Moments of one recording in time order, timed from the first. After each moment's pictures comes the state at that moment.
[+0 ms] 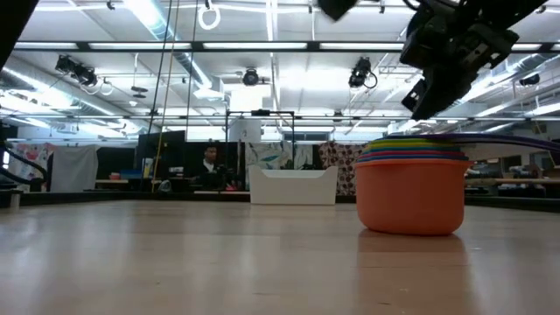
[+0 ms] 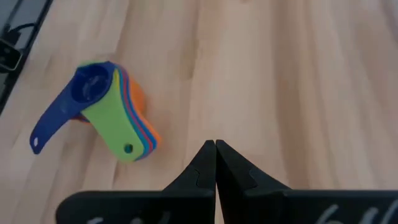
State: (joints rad) left arm -0.41 2.32 2.15 -0.53 -0.23 -1.91; right arm -0.35 1.00 0.67 -0.55 -0.45 -0.19
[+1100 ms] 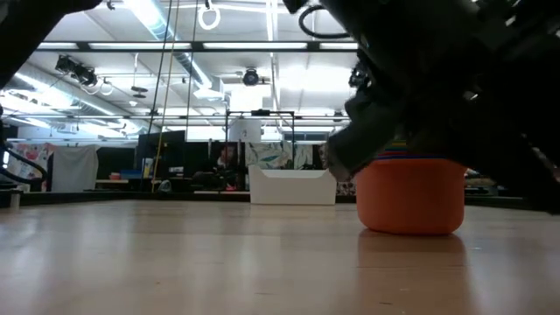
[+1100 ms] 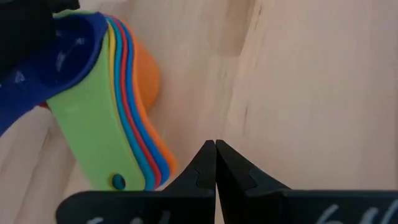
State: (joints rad) left arm -0.36 2.52 2.14 -0.47 -0.06 -1.85; right arm -0.16 1.43 0.67 -0.25 -0.44 -0.19
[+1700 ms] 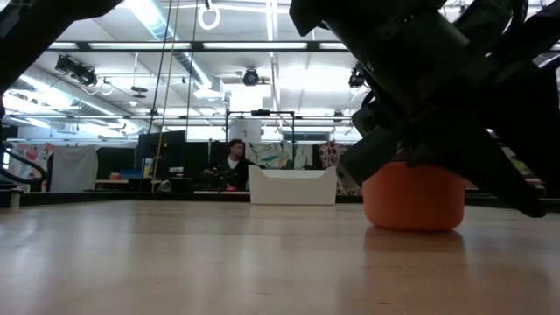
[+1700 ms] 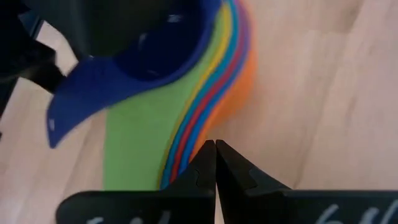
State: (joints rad) left arm -0.30 2.52 2.14 -0.46 -0.05 -1.78; right arm -0.04 1.49 0.67 -0.27 -0.53 -0.19
